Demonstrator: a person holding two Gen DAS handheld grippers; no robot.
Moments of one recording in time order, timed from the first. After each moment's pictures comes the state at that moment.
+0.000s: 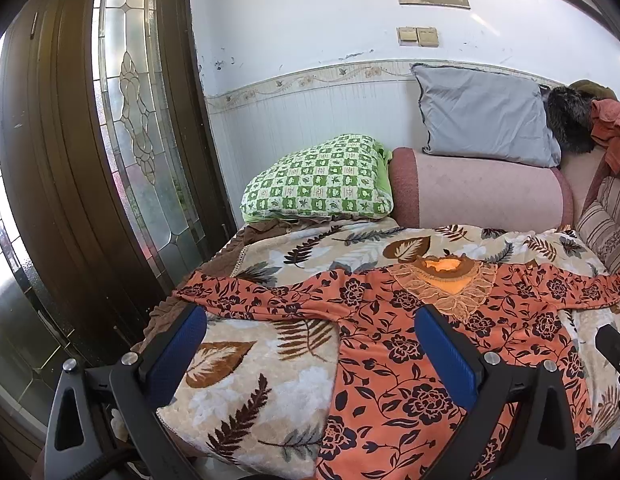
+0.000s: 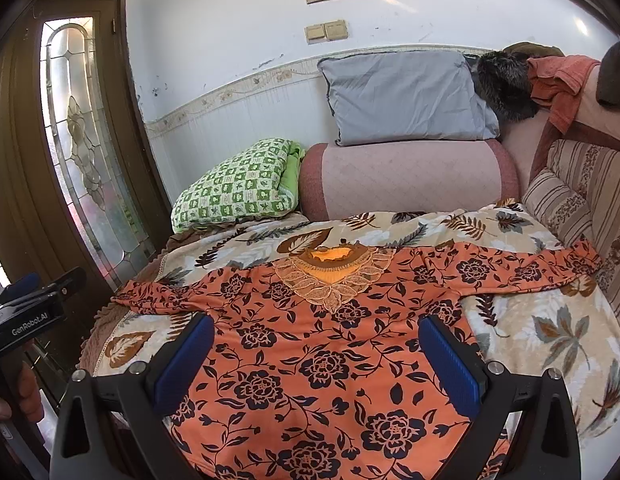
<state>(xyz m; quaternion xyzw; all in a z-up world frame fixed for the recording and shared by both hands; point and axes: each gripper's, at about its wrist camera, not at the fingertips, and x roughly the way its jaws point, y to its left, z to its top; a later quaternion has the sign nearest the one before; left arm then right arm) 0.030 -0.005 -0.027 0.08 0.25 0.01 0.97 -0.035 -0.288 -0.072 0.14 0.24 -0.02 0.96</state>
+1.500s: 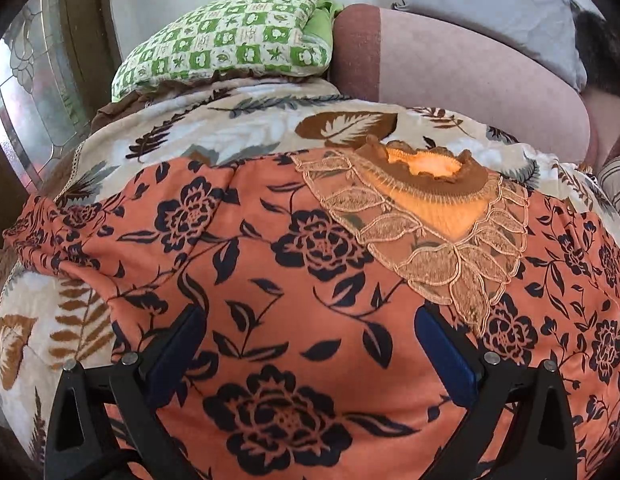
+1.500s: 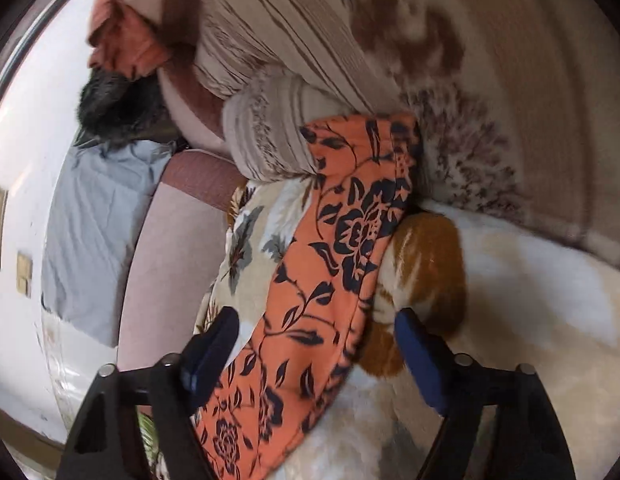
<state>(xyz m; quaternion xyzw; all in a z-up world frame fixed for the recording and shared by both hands) 0.269 -0.142 -0.251 0.05 0.44 -0.06 0.90 0.036 -0.797 -0.307 0.59 0.17 -0.27 0.75</state>
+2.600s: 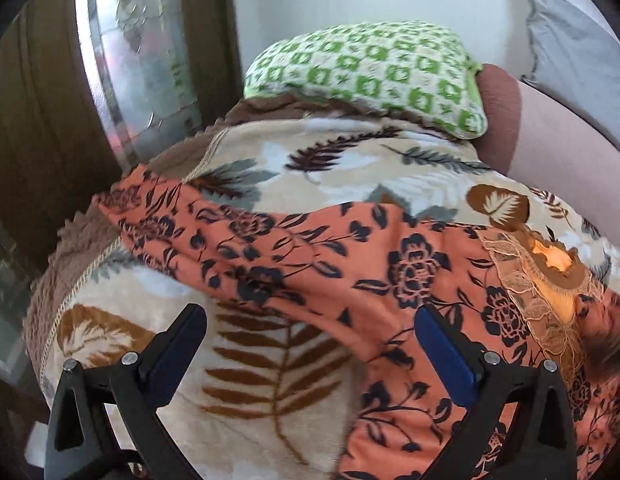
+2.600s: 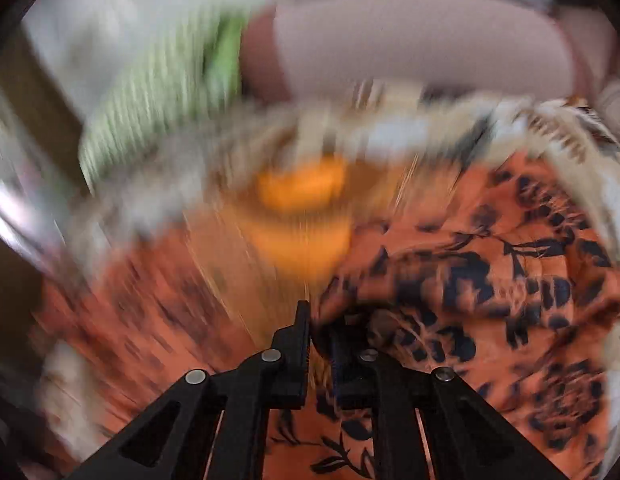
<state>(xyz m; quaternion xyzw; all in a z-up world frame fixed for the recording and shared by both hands) 0.289 0.022 -0.214 -0.03 0.41 0.08 0.91 0.297 -0.304 -0.245 0.17 0.49 -0.02 0.86</state>
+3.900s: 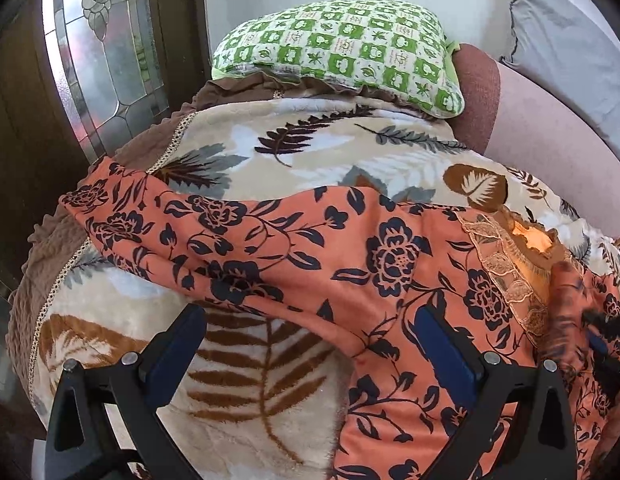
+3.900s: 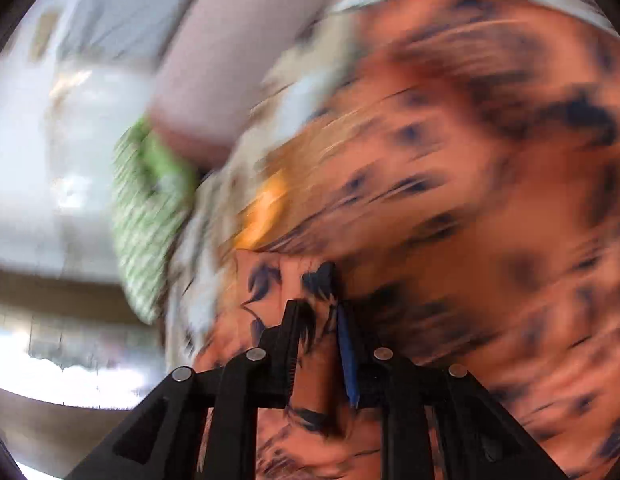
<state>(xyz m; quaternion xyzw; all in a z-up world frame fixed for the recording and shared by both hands) 0.303 0.021 -0.214 -0.03 0.45 0.03 0.89 0.284 -0.382 -0.268 0.55 0.39 0.01 0.74</state>
